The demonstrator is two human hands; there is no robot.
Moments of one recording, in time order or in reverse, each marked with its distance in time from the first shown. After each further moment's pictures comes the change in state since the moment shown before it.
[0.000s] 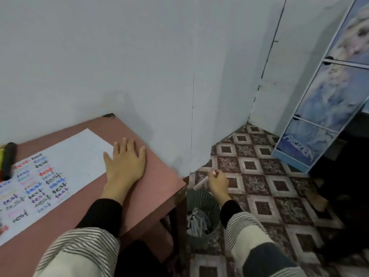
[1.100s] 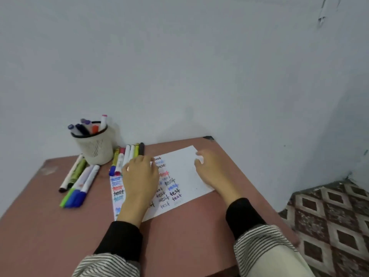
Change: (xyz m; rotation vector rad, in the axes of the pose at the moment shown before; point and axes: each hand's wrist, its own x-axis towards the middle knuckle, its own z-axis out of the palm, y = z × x) left_hand -0.039 -0.179 -0.089 -0.024 0.555 -0.298; right_hand -0.135 -0.233 0.191 -0.401 -0.604 -0.747
